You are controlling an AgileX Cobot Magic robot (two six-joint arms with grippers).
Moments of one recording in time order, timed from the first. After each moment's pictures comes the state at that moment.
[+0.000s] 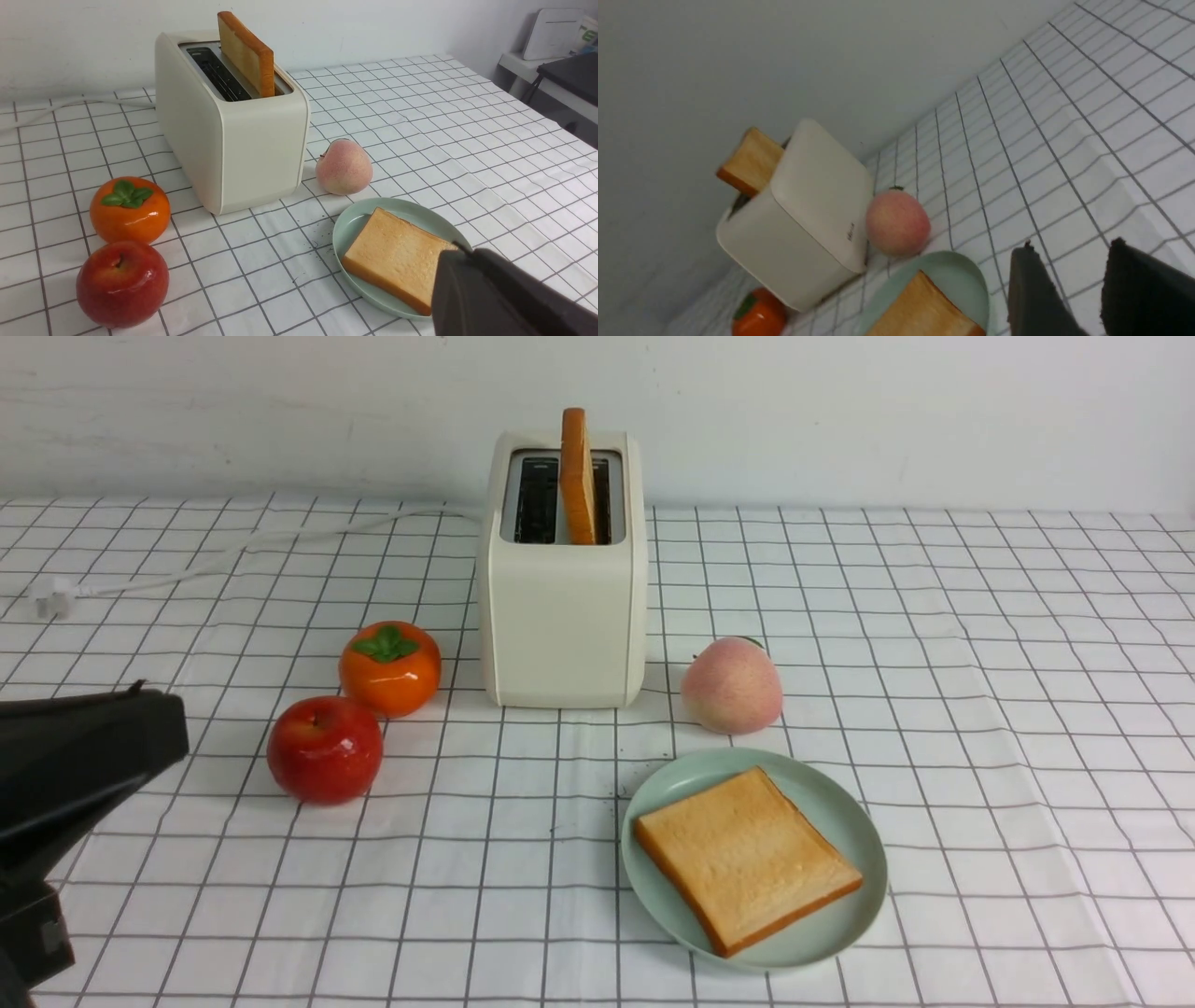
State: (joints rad) right arm 0.08 -0.01 0.02 0.26 0.07 0.54; left arm -0.57 0.55 -0.71 0.00 0.46 -0.17
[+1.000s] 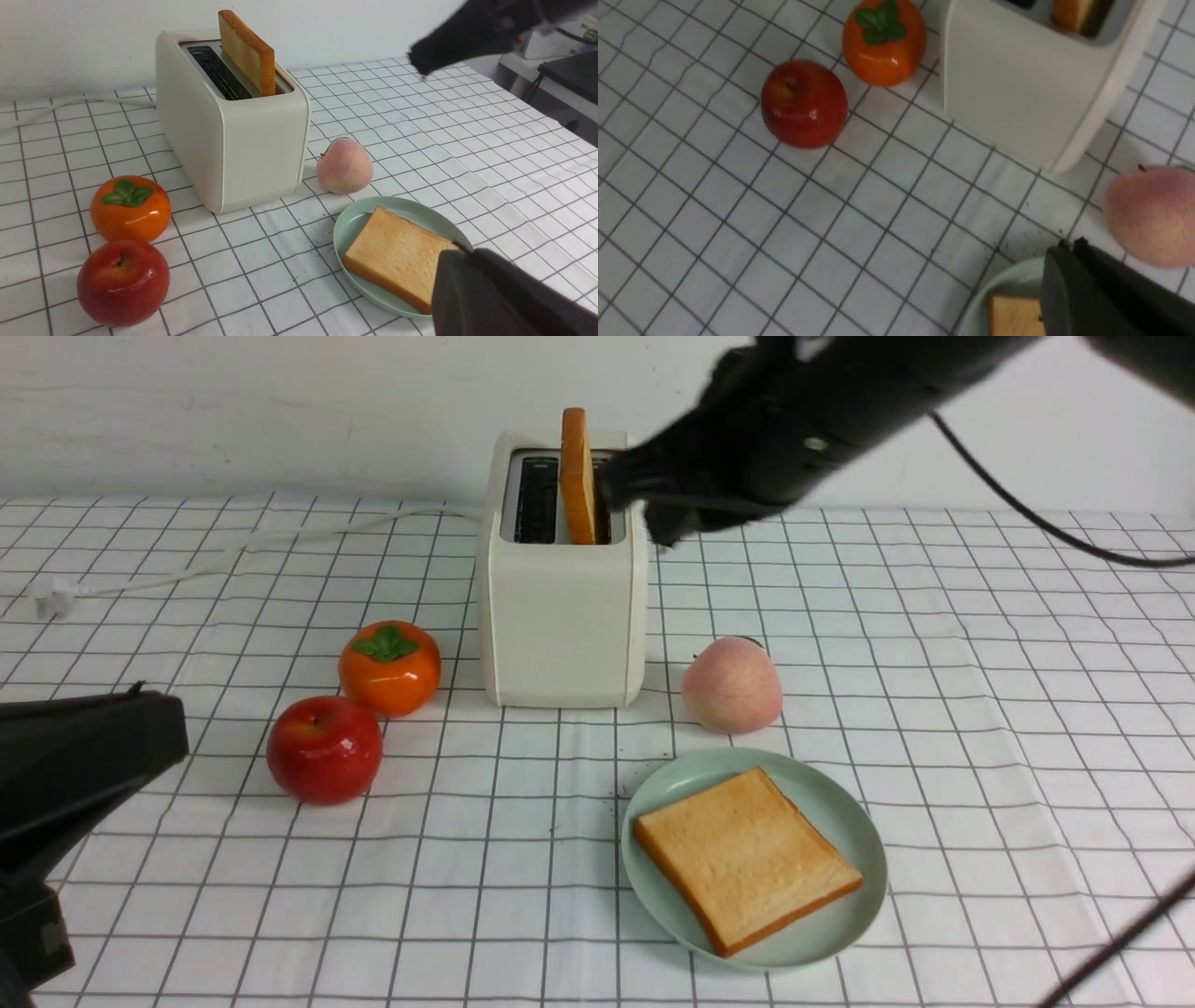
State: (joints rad) right arm 0.62 1.79 -1.94 0.08 0.99 0.11; left arm -0.57 0.55 -0.71 0.00 0.46 -0.17
